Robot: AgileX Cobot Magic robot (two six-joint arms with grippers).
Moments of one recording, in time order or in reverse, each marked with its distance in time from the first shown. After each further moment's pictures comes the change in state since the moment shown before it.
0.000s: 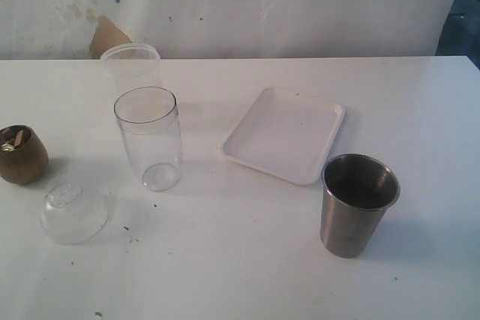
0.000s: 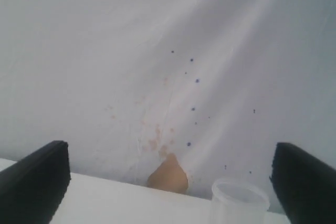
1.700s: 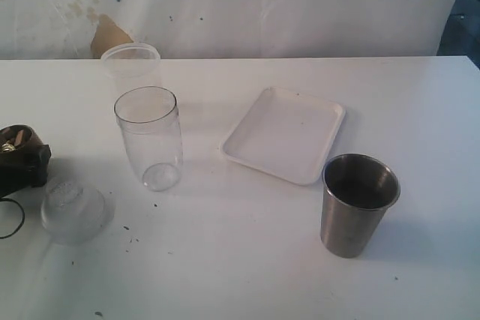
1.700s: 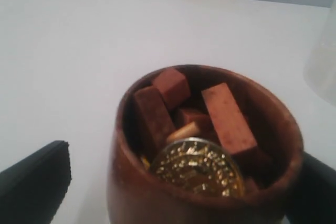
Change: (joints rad) left arm 0.000 1.754 -0.497 0.012 -0.701 0.228; right arm 0.000 0.000 0.000 0.000 0.000 0.000
